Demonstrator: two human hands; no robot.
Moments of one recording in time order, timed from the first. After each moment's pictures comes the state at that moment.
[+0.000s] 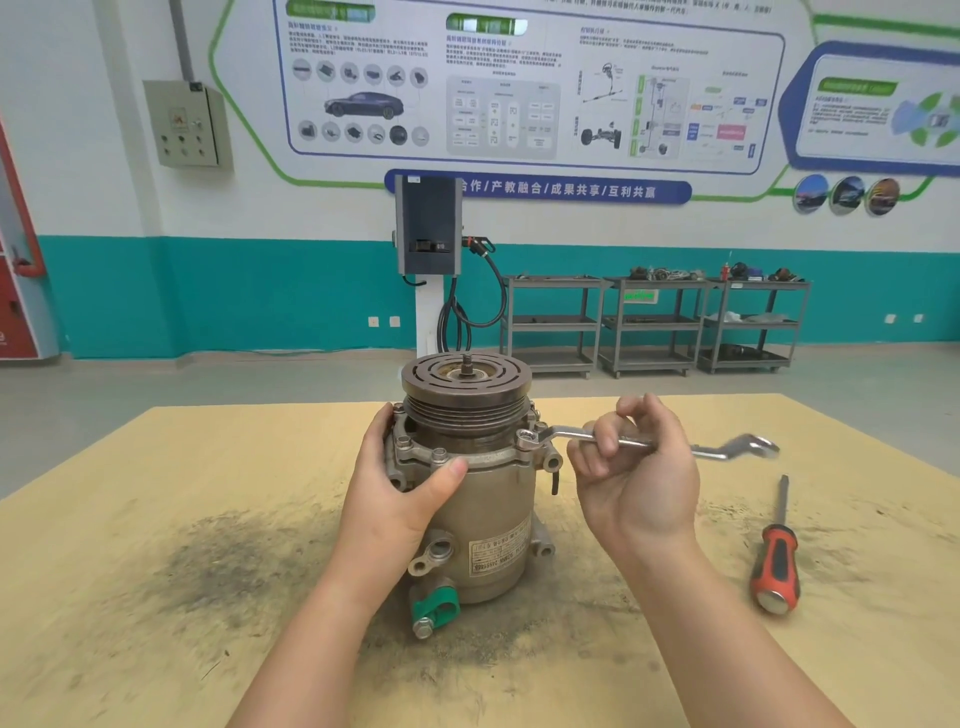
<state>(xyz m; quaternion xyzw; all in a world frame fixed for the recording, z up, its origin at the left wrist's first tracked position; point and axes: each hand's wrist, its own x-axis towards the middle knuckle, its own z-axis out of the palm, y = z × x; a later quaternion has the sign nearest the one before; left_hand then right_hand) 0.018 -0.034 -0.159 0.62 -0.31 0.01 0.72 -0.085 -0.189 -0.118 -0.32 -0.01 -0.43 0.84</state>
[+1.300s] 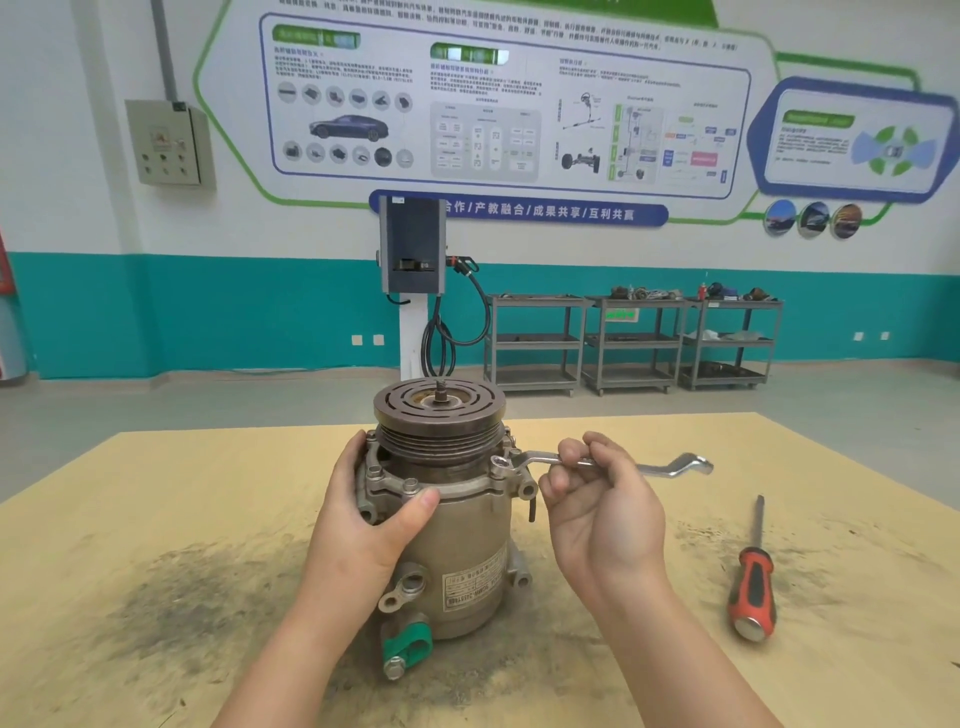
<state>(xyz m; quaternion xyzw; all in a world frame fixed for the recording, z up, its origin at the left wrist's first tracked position) 0.023 -0.036 -0.163 0.64 -0.29 0.03 0.71 -0.084 -0.188 -0.120 -0.29 0.01 -0.40 0.87</state>
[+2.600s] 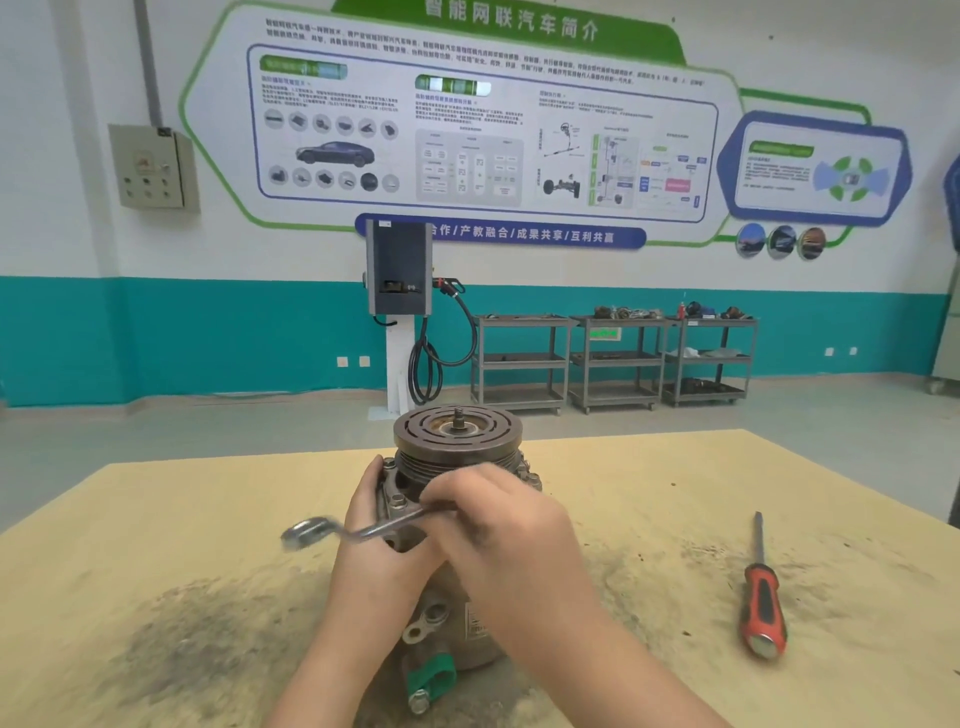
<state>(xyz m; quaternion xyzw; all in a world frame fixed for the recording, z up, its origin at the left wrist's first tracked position) 0.033 -0.041 -0.164 0.63 -0.29 -0.02 0.72 -0.079 -0.115 -0.106 -0.82 -0.07 -0.54 0.18</state>
